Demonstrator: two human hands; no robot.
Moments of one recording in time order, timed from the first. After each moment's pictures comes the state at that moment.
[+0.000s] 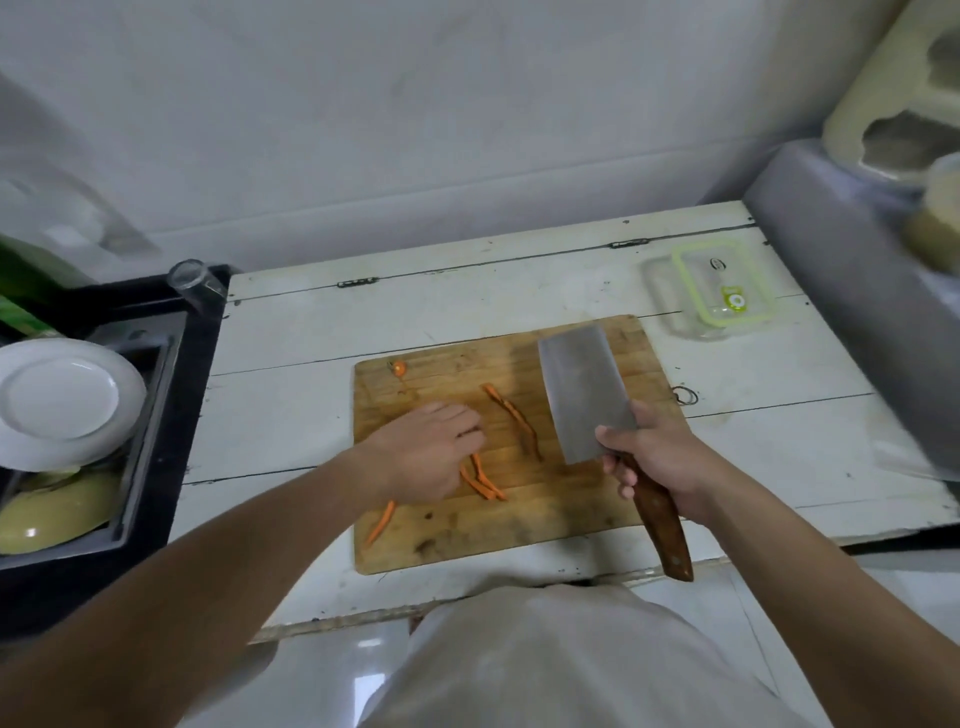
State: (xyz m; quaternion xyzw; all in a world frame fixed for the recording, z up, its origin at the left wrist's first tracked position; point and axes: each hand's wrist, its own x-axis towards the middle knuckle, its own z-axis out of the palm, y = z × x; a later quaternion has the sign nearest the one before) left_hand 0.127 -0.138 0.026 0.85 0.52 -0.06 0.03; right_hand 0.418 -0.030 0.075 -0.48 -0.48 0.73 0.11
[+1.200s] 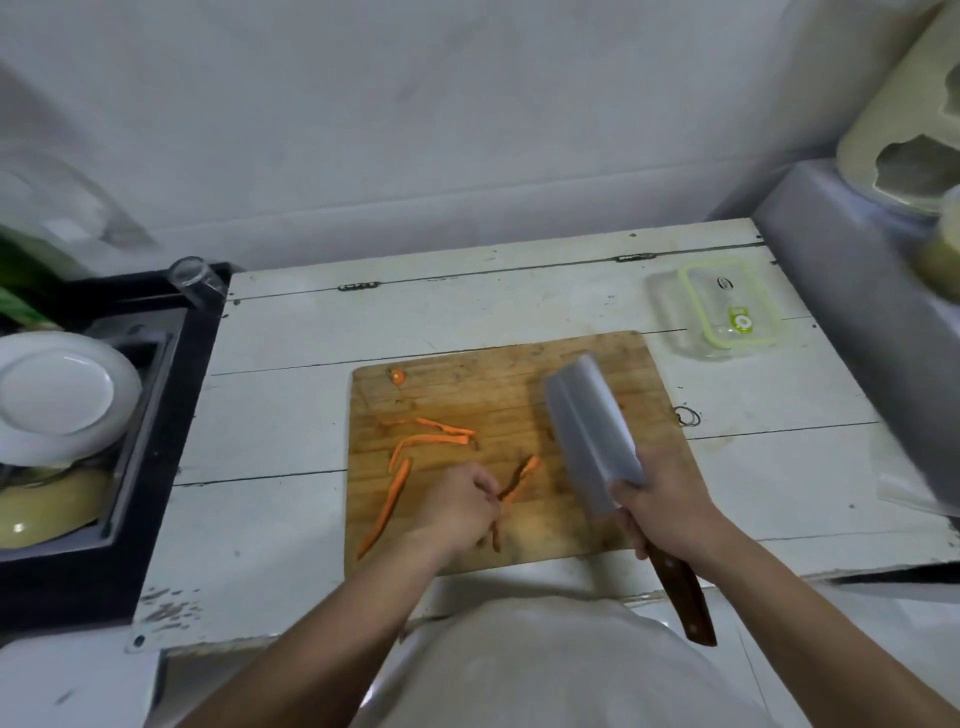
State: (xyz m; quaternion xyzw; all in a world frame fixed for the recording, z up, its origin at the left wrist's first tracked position) left_hand 0.219 -0.150 0.023 0.34 0.82 0.18 0.42; right_hand 0.434 -0.043 0.067 -0.54 -0.66 0.52 0.04
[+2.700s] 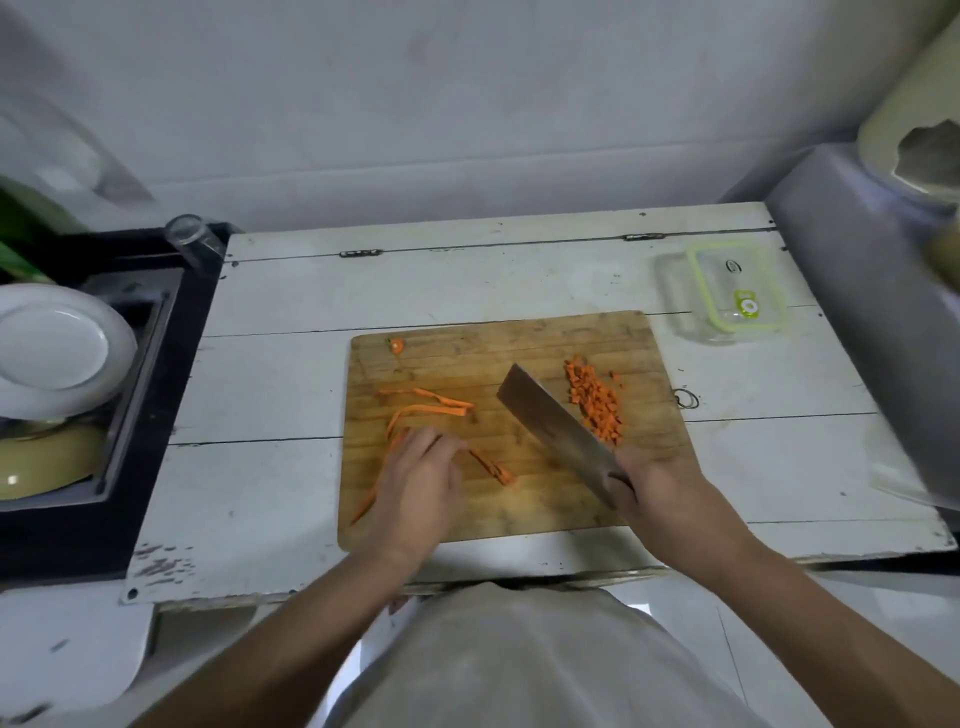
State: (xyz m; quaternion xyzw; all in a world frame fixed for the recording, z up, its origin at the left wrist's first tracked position) left_hand 0.205 -0.195 -0.001 0.55 0.79 0.28 0.05; right_hand 0.448 -0.060 0.085 -0.44 -0.86 0.24 -0.08
